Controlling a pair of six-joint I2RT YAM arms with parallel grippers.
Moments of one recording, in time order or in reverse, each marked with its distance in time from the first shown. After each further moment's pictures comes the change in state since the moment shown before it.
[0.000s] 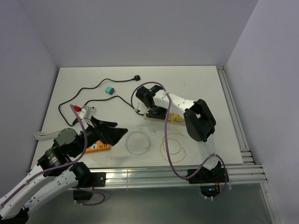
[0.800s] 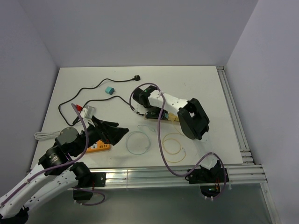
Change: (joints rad) left arm 0.000 0.018 -0.001 0.008 0.011 -0.027; right arm 0.030 0.121 0.121 -0.119 0.082 0.038
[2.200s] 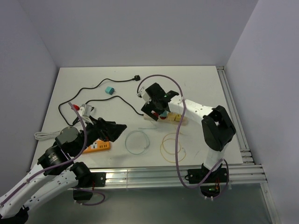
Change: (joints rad) left arm 0.000 0.004 0.016 -0.043 -0.094 -0.050; right arm -0.066 -0.414 -0.430 0.676 -0.162 0.195
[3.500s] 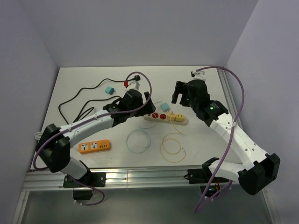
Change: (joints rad) left arm 0.037 1.052 0.423 0.084 -0.105 -0.106; right arm -0.216 -0.662 -0.248 0.077 0.124 0.805
